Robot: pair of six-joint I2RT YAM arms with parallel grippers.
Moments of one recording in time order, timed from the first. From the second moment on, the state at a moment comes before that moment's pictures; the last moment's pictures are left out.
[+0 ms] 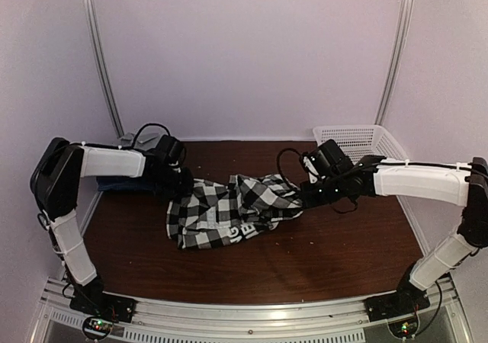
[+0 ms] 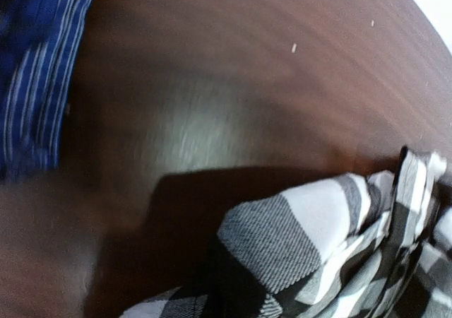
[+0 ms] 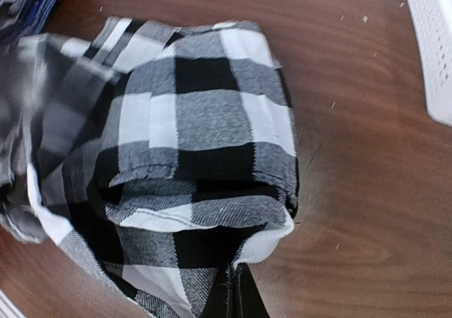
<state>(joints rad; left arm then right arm) -0.51 1.78 1.08 -0.29 0.06 -0.83 0.73 1.51 1.07 -0.44 0.17 0.40</state>
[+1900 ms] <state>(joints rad) -0.61 1.95 1.61 -0.29 0.45 -0.50 0.90 1.30 0.68 -0.10 0.08 0.68</state>
